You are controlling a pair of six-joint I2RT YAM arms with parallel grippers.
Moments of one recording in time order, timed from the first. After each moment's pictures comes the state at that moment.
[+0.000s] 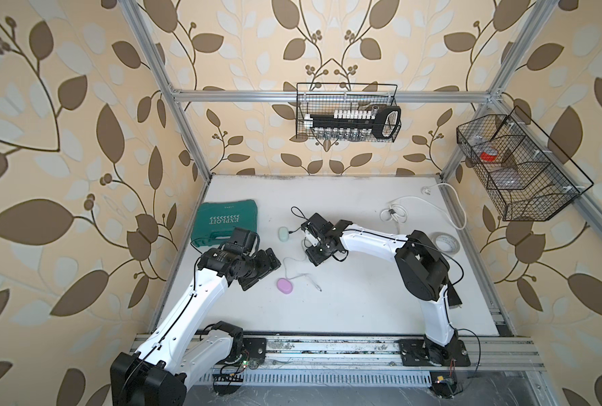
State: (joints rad) left arm -0.26 0.98 0.83 -0.97 0.24 -0.84; right arm 0.80 2.08 1.53 -0.66 0.04 0.17
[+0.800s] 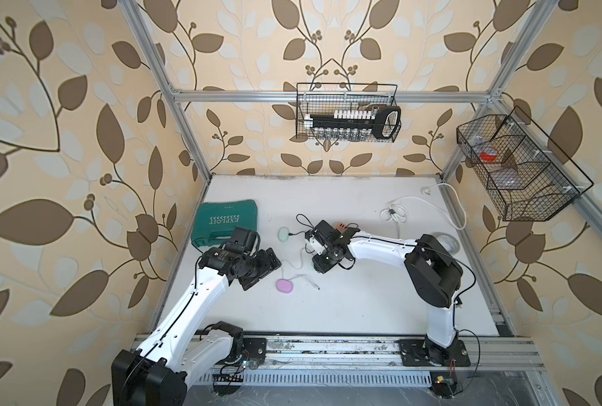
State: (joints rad) left arm -0.26 0.99 0.83 -0.96 0.25 -0.84; right arm 0.82 1.95 1.33 -0.58 -0.06 0.17
